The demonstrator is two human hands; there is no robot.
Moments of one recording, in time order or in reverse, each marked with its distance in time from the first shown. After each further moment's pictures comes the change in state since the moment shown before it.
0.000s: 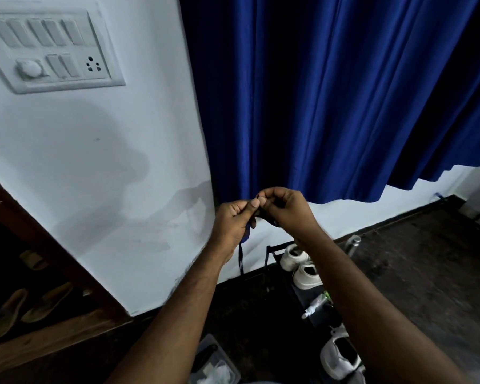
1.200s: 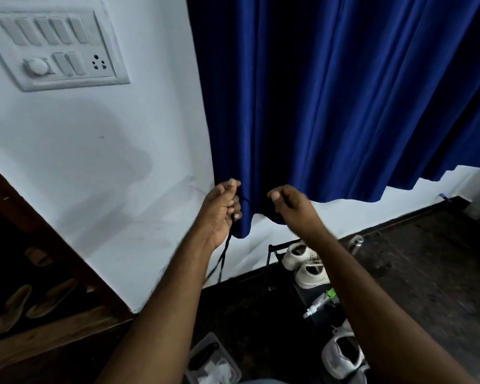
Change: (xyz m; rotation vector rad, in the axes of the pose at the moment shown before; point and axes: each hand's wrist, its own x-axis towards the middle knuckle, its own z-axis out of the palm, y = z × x) left_hand 0.016 0.021 -0.022 -0.431 0.066 -0.193; right_hand 0.008 0.026 -0.014 -0.294 0.061 -0.088
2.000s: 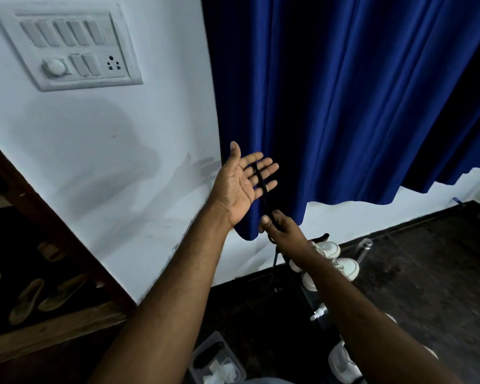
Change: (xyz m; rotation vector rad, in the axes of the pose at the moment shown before) left_hand 0.004 0.046 0.032 -0.178 -0.237 -0.057; right_hand -0.025 0.016 0.047 0.103 -0.159 0.086
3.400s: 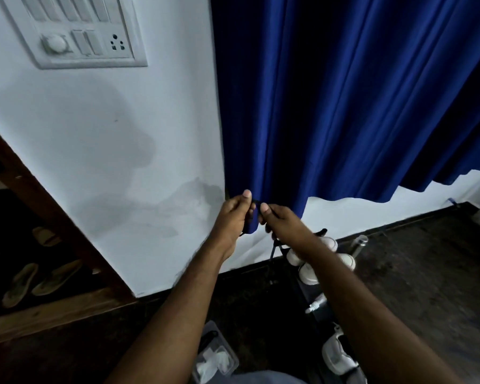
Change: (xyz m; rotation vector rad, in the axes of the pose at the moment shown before) left_hand -0.025 -0.072 -0.064 0.525 0.261 0.092; right_hand 0.000 -0.032 0.004 -0.059 -0.096 0.131
